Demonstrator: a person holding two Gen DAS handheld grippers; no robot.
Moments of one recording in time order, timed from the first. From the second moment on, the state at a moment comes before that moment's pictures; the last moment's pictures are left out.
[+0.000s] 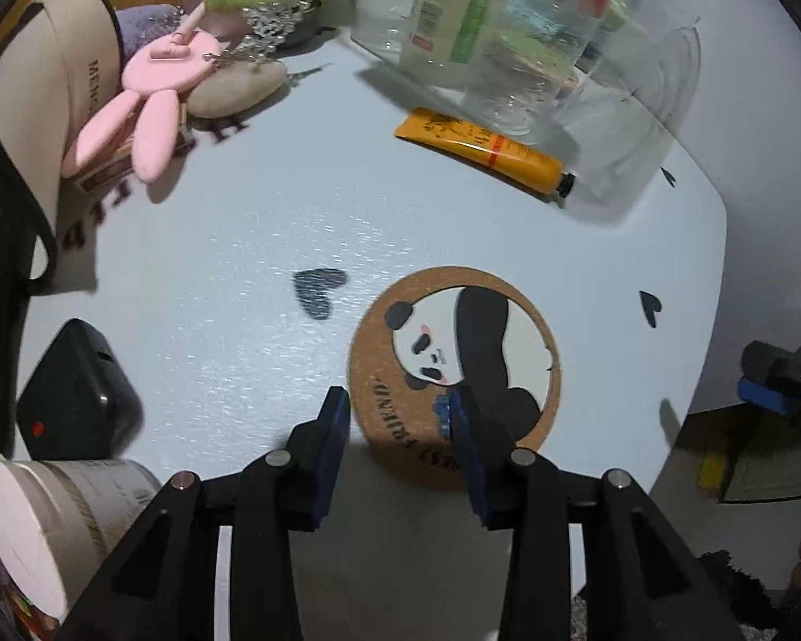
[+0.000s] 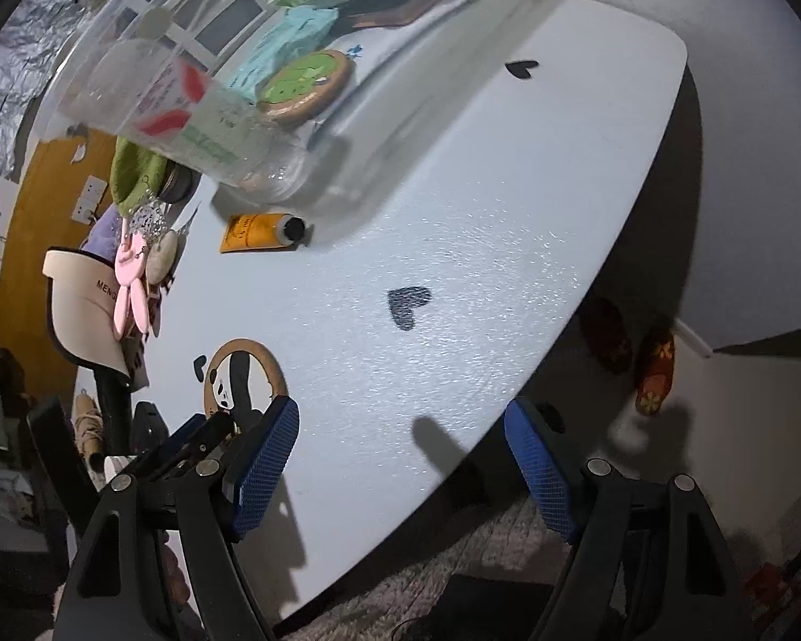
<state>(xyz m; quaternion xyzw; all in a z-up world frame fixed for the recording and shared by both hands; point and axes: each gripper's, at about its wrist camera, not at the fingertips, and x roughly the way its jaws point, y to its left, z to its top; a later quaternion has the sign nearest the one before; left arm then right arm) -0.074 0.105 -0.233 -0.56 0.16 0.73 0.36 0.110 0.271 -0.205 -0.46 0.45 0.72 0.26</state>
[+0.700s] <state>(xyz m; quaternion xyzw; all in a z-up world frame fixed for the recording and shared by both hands) 0.004 0.215 -0.232 -0.51 0.24 0.68 0.47 0.166 0.320 -0.266 -0.40 0.58 0.68 0.22</state>
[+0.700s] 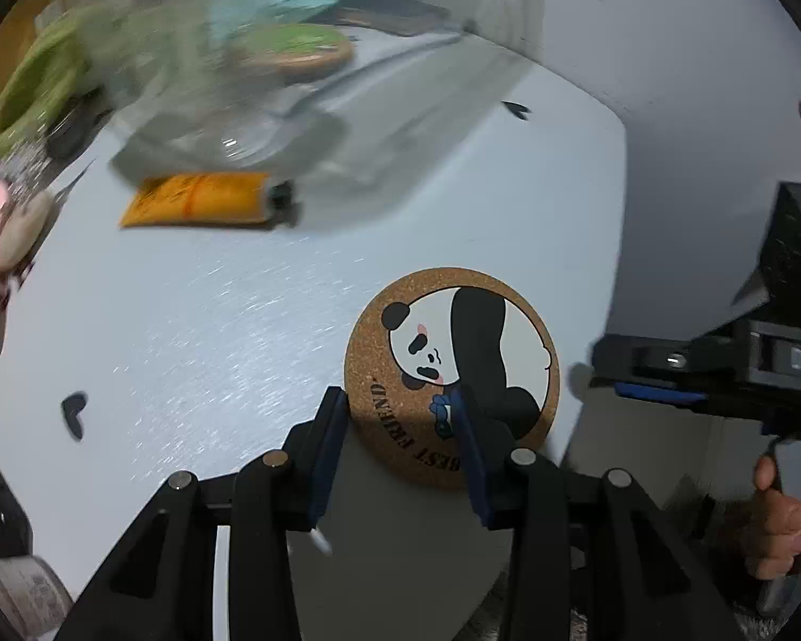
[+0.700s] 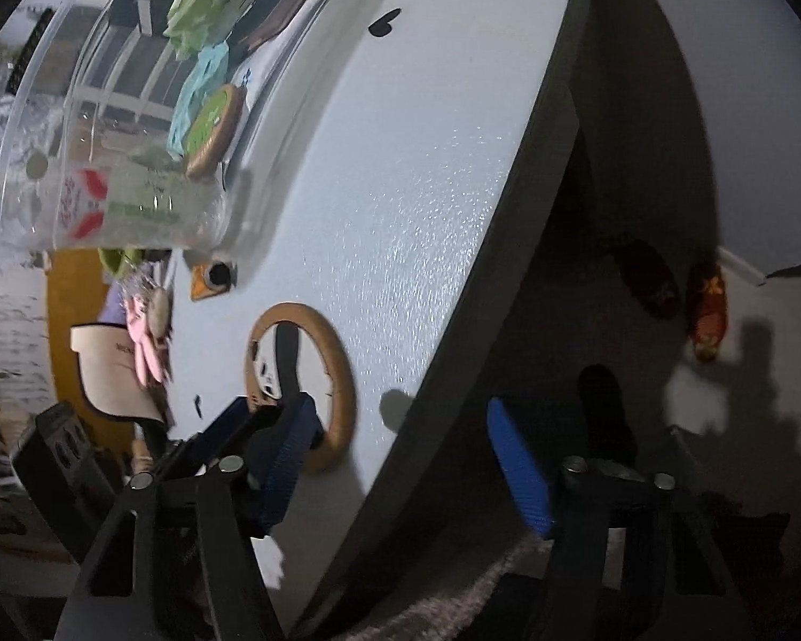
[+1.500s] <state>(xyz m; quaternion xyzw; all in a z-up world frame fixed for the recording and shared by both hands) 0.023 0.245 -0.231 -0.51 0.24 0.61 0.56 0.187 0.336 -0.285 -0.31 0.68 0.64 0.17</state>
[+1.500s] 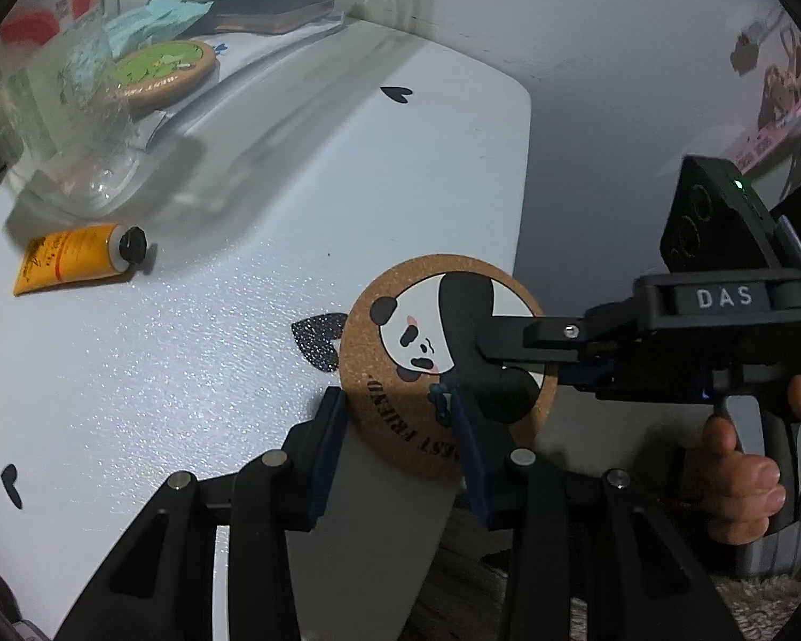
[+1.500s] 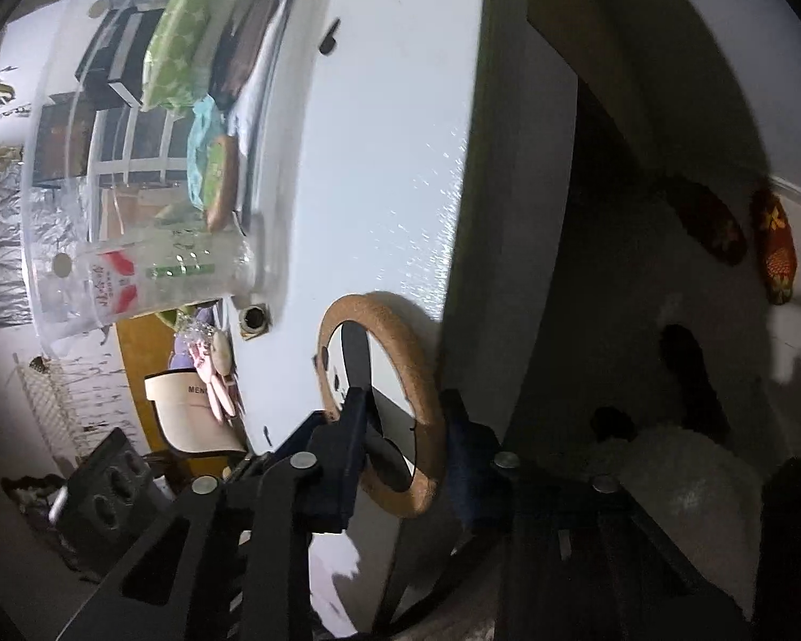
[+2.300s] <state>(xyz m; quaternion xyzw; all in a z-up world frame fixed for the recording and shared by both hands) -0.017 0.212 -0.152 -0.44 0.20 0.68 0.55 0.160 0.370 -0.139 -0.27 0.63 0.71 0.13</state>
